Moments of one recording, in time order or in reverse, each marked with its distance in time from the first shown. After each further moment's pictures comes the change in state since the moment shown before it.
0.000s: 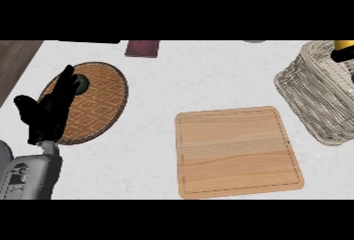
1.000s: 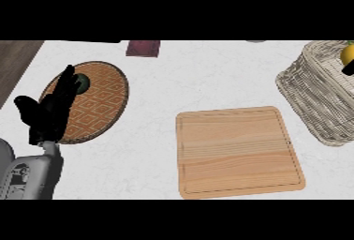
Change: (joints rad) left arm 0.002 -0.009 0.000 -0.010 -0.002 0.000 0.003; right arm -0.036 -0.023 0.030 0.063 0.042 0.283 0.088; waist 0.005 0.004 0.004
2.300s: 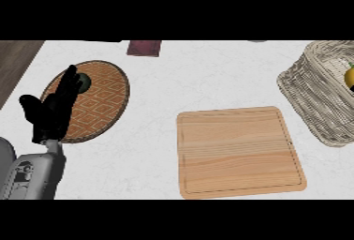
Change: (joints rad) left arm -0.014 -0.008 0.005 0.032 -0.009 0.002 -0.019; right arm 0.114 -0.021 -0.008 -0.007 -0.007 0.060 -0.029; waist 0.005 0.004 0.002
